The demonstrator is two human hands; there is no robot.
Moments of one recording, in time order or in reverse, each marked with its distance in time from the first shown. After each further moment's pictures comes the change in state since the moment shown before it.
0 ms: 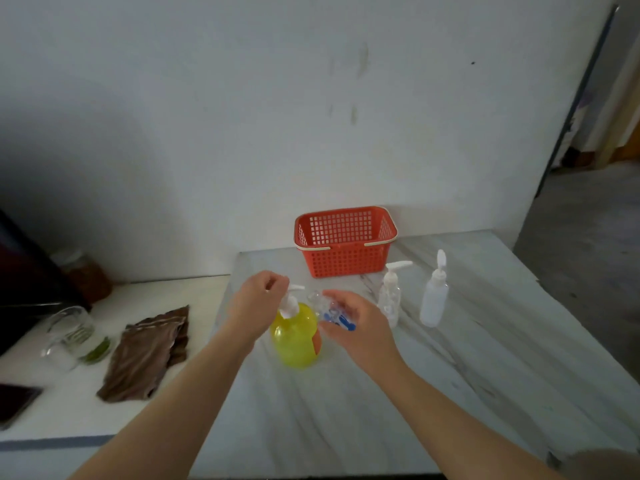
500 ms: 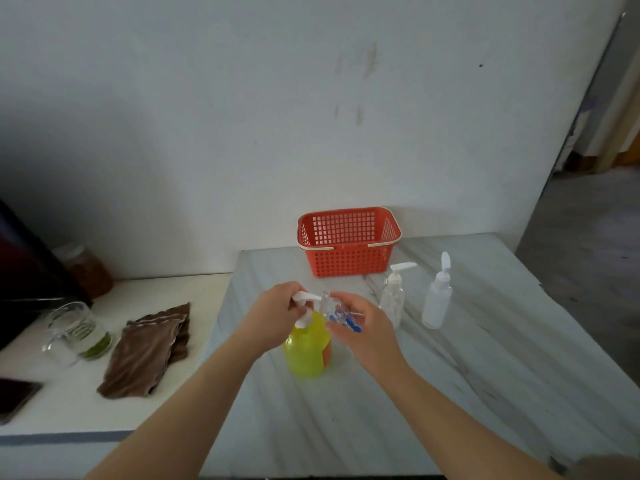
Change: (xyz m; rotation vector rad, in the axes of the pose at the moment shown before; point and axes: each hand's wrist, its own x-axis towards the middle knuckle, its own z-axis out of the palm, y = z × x) left_hand -0.005 -0.003 0.004 0.262 -0.270 0.214; right_hand 0.003 0.007 0.001 0.008 0.007 0.058
